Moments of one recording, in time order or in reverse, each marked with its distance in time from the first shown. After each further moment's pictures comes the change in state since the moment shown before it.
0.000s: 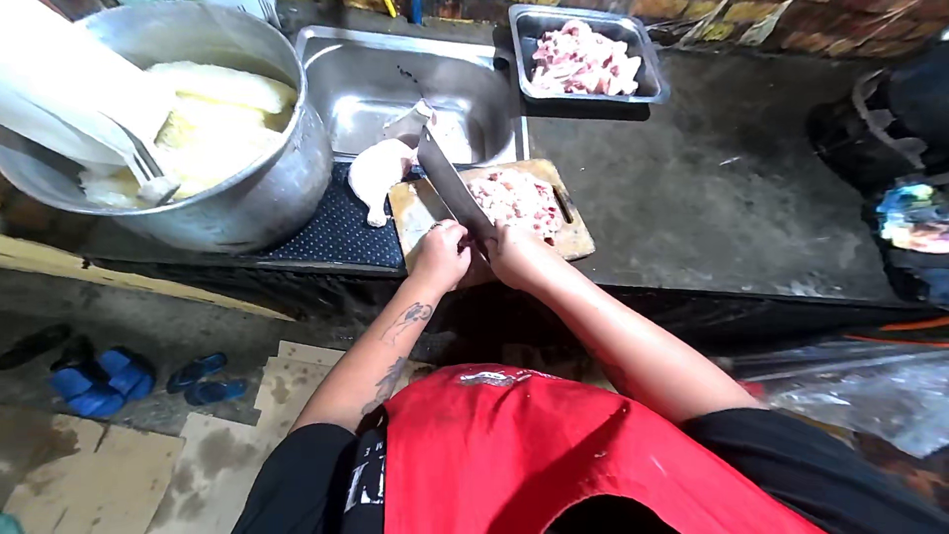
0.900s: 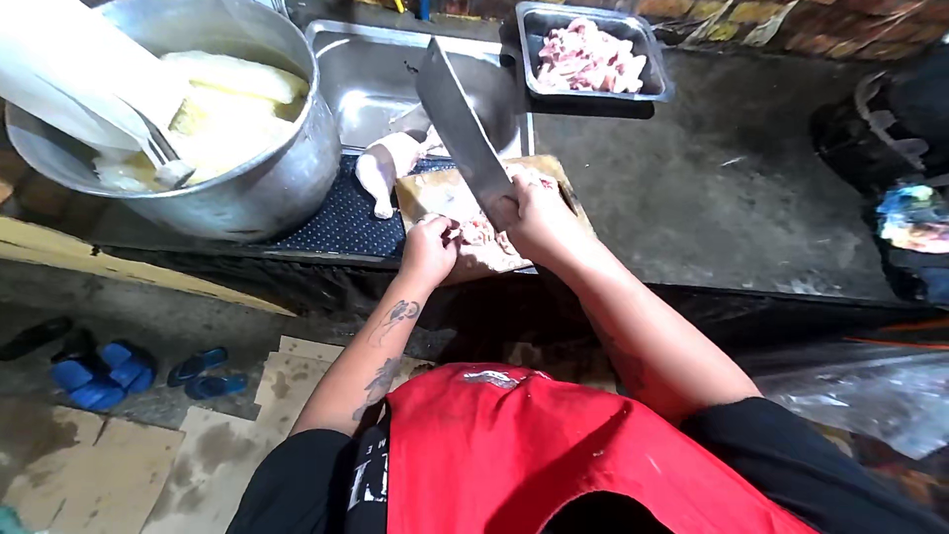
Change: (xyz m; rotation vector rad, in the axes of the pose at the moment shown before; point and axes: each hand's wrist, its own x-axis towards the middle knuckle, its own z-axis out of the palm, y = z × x) left_hand -0.017 -0.007 -0.020 -0.129 0.114 -0.084; right_hand -0.018 -0.009 -0.035 0.113 0.222 -0.140
